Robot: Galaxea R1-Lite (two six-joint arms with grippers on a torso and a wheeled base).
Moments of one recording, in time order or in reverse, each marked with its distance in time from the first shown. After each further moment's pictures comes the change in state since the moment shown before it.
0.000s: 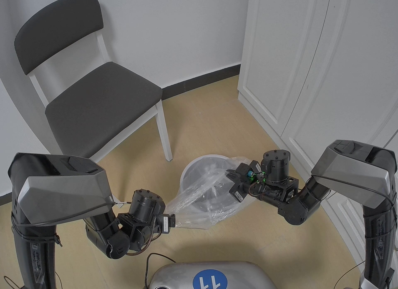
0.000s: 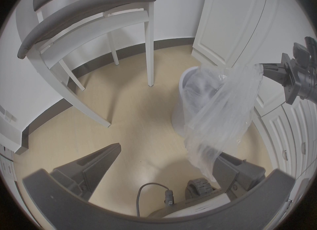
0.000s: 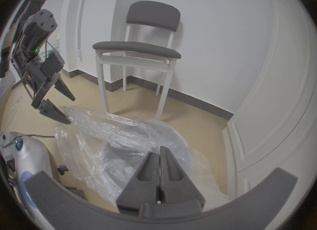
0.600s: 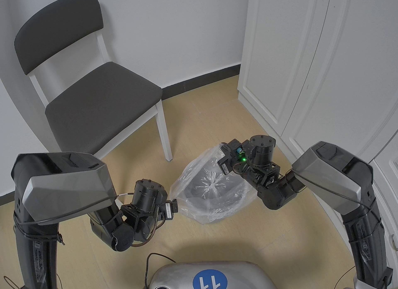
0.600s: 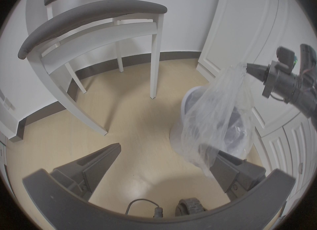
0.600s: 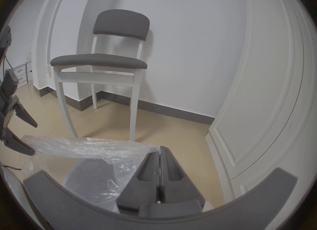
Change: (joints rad) left arm 0.017 0.021 -0.095 -0.027 0.031 -0.057; right arm -0.008 0.186 -0.412 0.008 -0.147 0.116
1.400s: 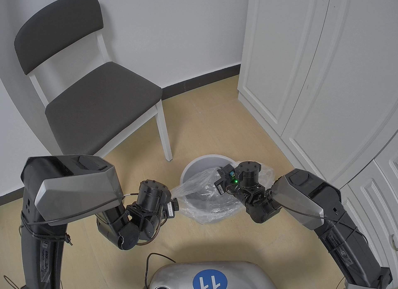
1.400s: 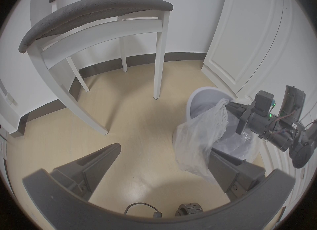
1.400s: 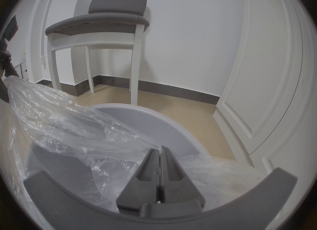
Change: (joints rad) left arm 0.003 0.059 -0.060 0.000 0.043 -0.030; right arm -0.022 0.325 -0.264 0.040 -0.011 0.063
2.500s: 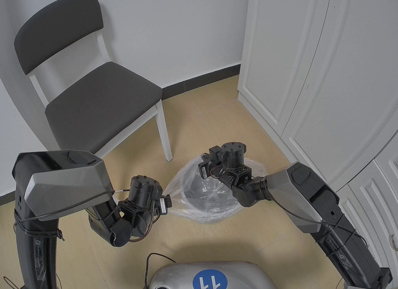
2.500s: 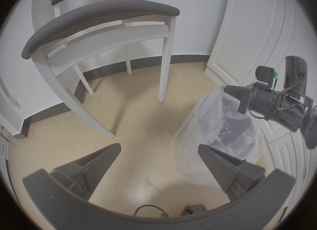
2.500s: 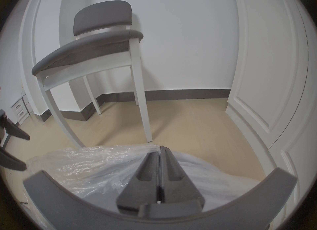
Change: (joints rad) left arm 0.039 -0.043 0.033 0.000 0.000 0.031; right arm 0.065 -0.014 -0.311 0.331 0.010 0.225
